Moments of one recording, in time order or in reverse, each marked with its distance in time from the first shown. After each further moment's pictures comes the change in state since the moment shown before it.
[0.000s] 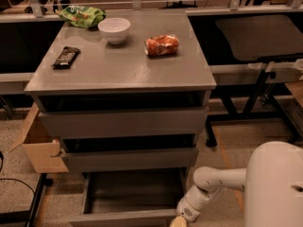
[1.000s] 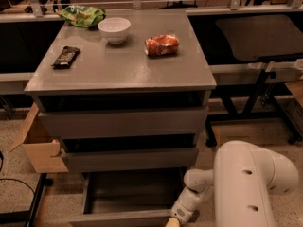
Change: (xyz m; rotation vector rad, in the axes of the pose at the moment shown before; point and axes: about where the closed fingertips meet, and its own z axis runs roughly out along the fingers) arm 0.009 -0.037 0.052 -0.102 0.104 0.142
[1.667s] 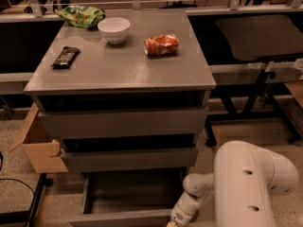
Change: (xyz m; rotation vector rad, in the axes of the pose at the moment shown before) arm 0.000 -0.014 0.016 0.079 -0.020 0.022
